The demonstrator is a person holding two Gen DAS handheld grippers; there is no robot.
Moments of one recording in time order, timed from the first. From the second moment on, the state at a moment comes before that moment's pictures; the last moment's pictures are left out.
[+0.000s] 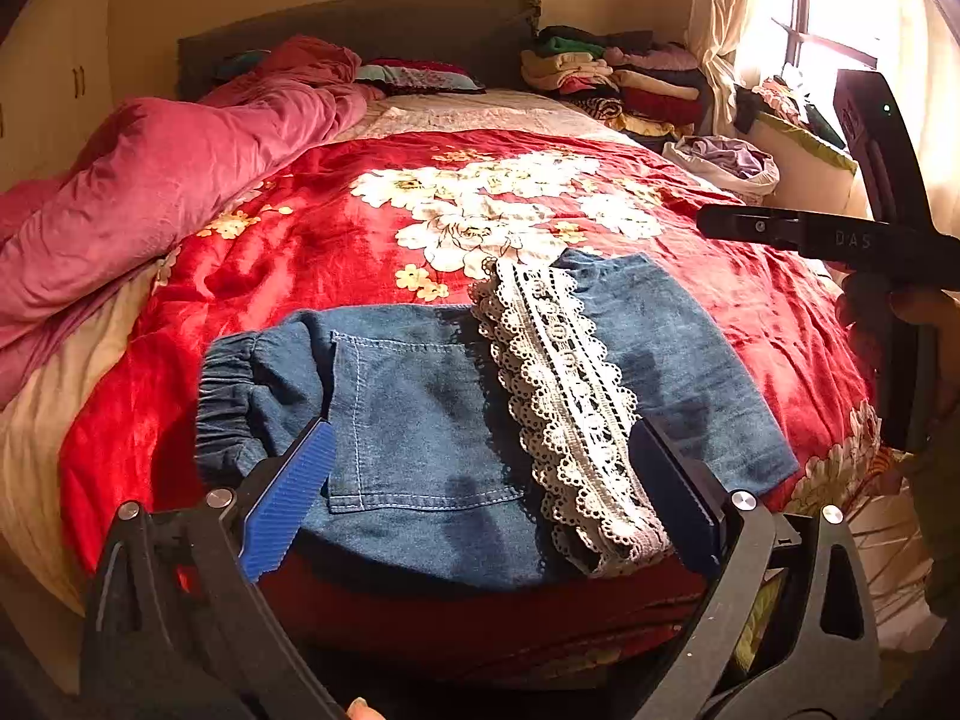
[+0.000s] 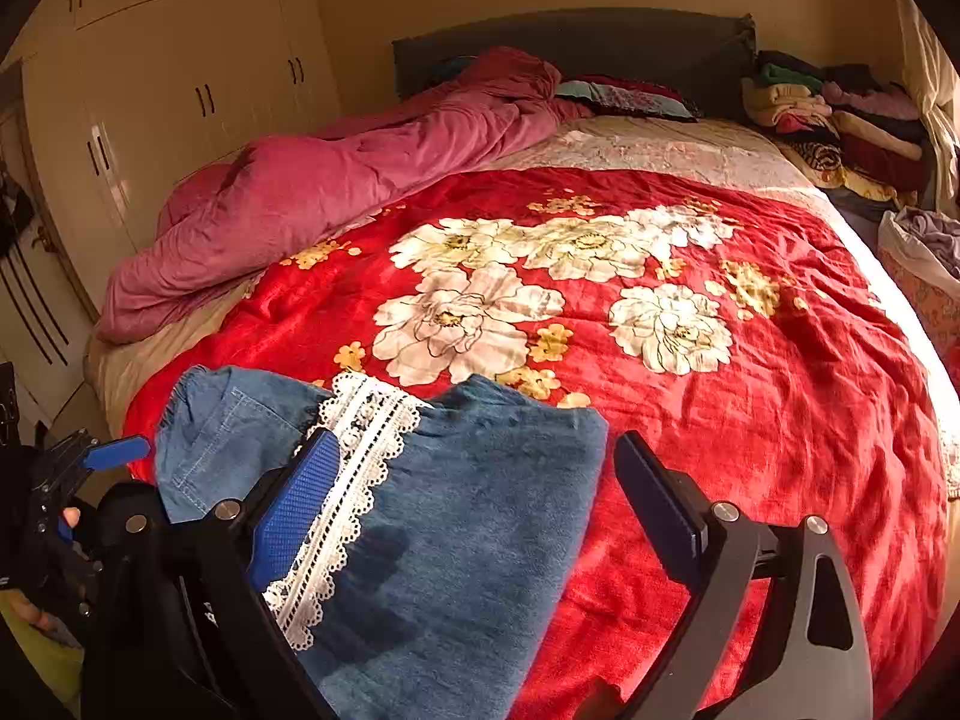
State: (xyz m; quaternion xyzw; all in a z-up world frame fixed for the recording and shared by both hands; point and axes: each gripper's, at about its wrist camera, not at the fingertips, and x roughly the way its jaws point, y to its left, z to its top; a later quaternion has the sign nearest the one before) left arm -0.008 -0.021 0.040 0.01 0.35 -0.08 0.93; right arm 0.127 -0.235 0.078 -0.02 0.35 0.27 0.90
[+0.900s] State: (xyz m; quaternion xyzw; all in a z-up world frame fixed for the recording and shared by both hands) left arm -0.017 0.042 0.029 -0.04 0.37 -0.02 0.93; right arm 0.124 -0.111 0.095 -0.11 0.34 0.36 0.86
